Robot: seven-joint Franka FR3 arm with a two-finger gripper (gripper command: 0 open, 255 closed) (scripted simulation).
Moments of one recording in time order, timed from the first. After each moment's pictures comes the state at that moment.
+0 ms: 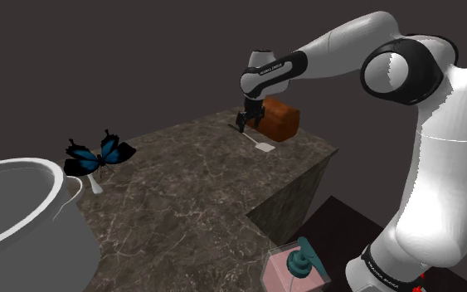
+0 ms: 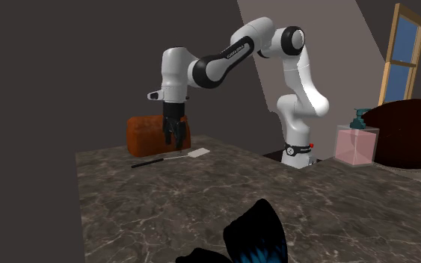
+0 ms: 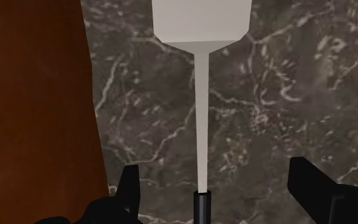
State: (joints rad) arm -0.05 0.35 -0.11 -1.79 0.05 2.19 -0.14
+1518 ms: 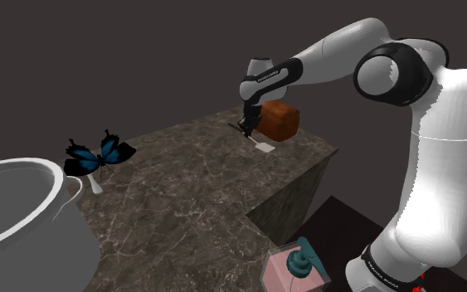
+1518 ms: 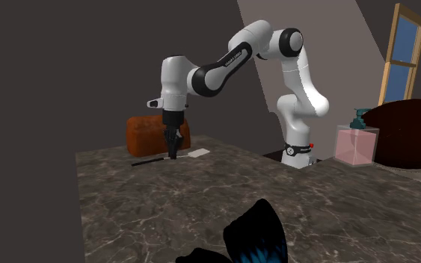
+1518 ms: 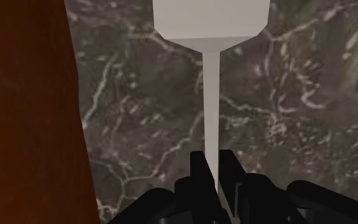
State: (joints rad) arm -0.05 0.38 -0.11 -1.80 0.06 2.25 -0.14
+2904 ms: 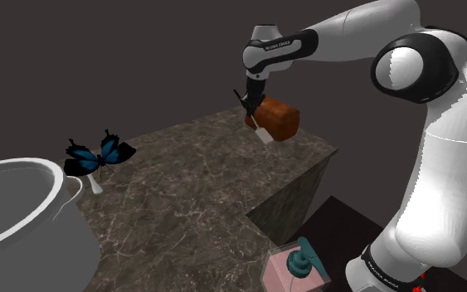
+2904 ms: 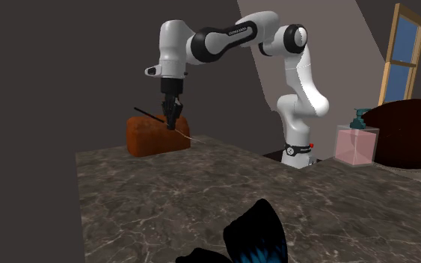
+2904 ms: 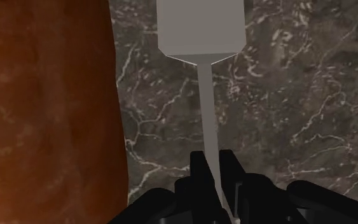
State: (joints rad) arm -0.05 0.29 -0.11 -1.66 0.04 2.01 -0.13
